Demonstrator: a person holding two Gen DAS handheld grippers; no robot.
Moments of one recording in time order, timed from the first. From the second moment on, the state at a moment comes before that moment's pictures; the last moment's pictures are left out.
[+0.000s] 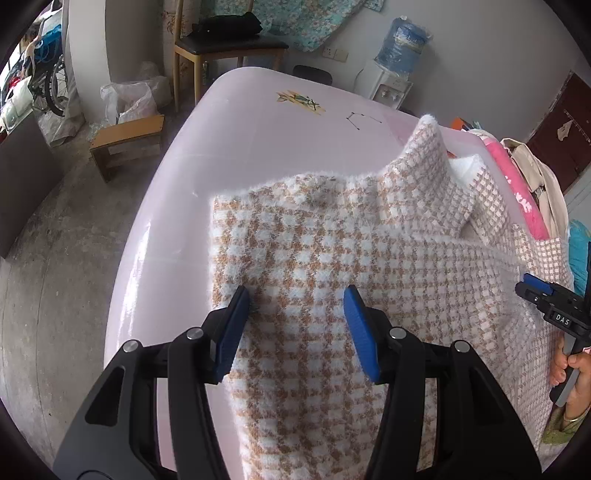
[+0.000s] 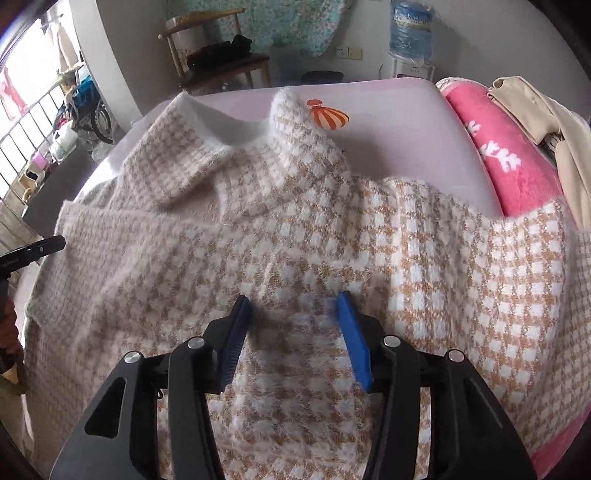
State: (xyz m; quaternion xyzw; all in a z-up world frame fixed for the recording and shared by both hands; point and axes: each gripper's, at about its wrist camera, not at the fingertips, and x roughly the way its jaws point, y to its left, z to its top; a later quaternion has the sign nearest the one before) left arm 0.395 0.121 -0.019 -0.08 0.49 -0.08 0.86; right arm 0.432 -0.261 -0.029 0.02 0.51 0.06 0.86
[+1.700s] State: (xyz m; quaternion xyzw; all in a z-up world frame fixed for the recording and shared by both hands) left arm 0.345 0.021 -0.041 0.04 0.48 -0.08 0.87; right arm 0.352 -0.224 -0.026 0.00 0.51 0.05 0.86
